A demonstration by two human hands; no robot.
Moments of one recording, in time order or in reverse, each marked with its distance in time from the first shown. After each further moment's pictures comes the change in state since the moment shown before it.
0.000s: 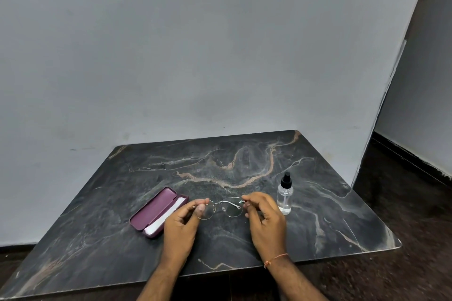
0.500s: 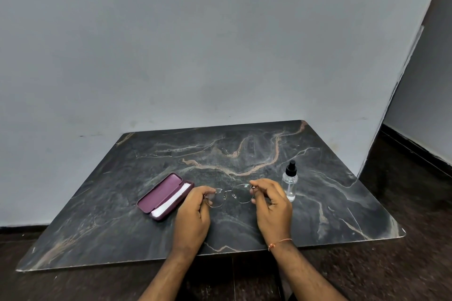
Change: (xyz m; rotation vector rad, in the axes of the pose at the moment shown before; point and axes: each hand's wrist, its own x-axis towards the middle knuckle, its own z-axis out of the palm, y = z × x) left_hand -0.015 0.000 0.005 0.485 -0.032 0.280; right_hand 0.000 -0.002 -0.001 0.081 0.034 0.076
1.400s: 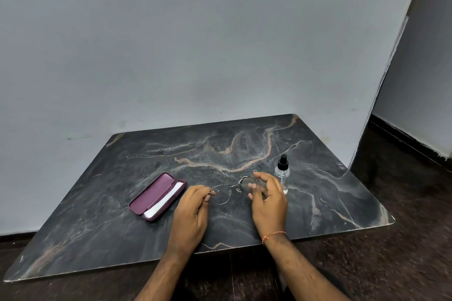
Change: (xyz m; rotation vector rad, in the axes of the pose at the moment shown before) left_hand 0.001 0.010 -0.002 -0.061 -0.087 0.155; right_hand -0.001 -0.002 -0.001 -0.015 0.073 0.156
